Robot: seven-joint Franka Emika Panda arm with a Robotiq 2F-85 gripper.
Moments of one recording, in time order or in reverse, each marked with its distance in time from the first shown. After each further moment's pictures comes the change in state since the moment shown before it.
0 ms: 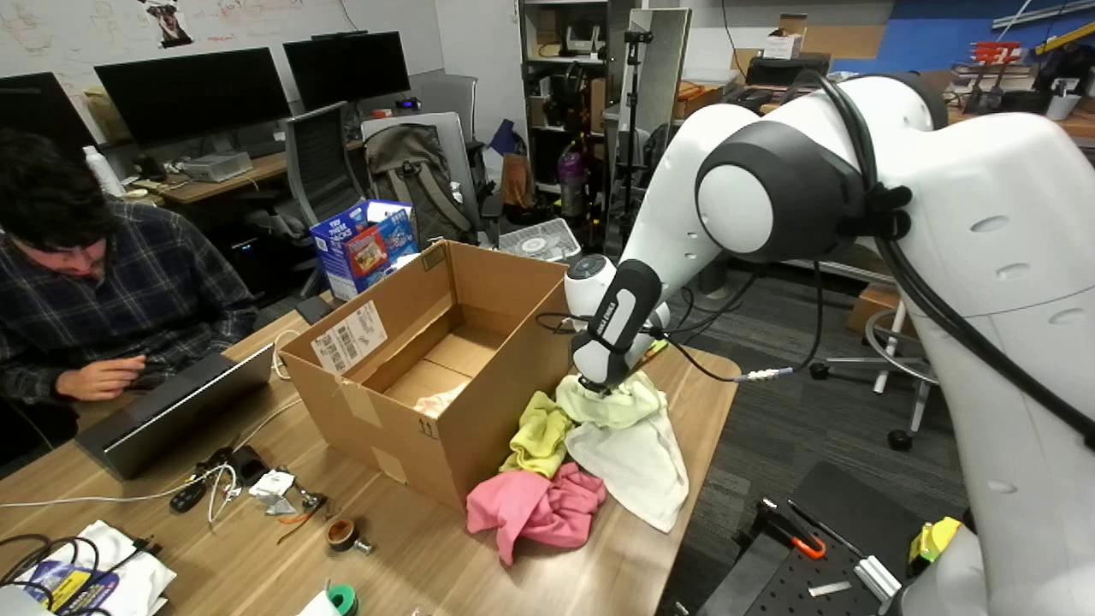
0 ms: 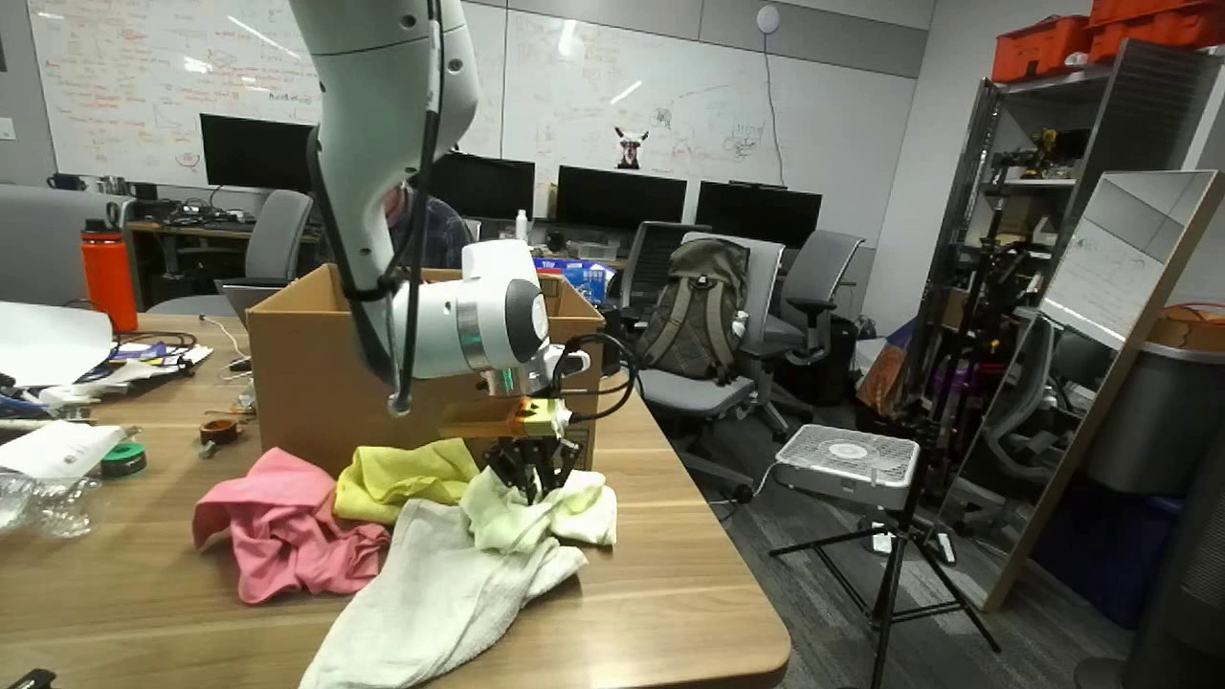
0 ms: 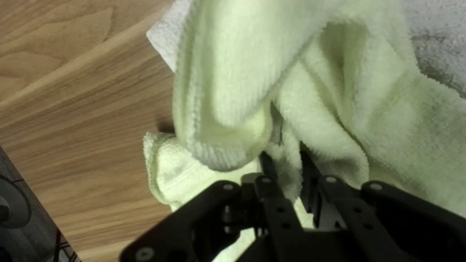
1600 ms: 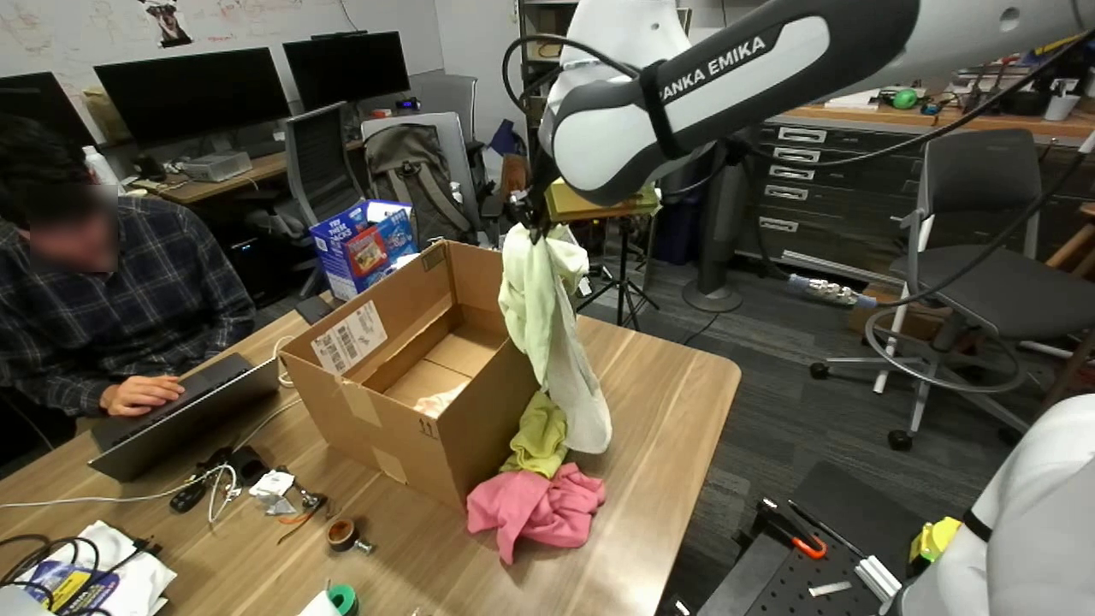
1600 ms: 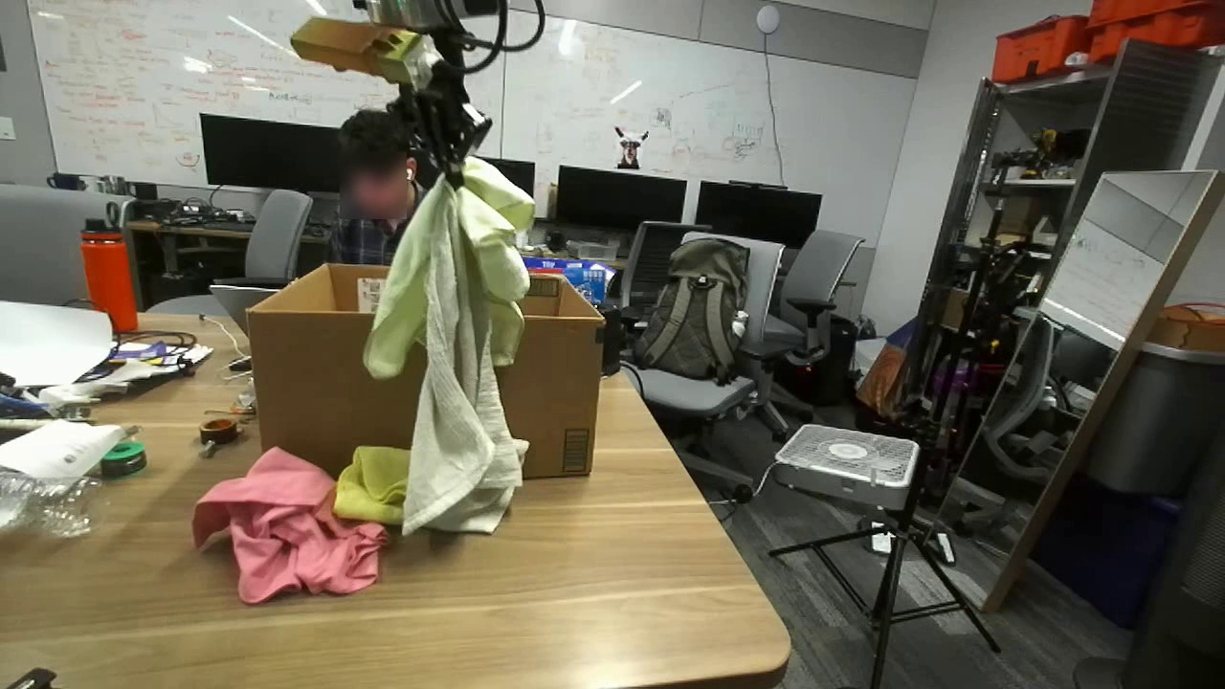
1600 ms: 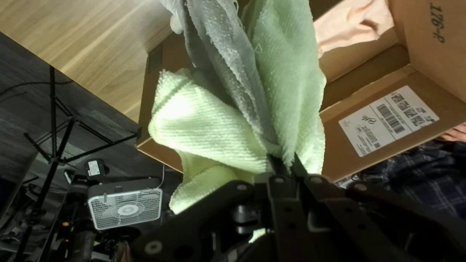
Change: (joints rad) arm 0.002 -0.855 0.212 -0.199 0.194 -0.163 0.171
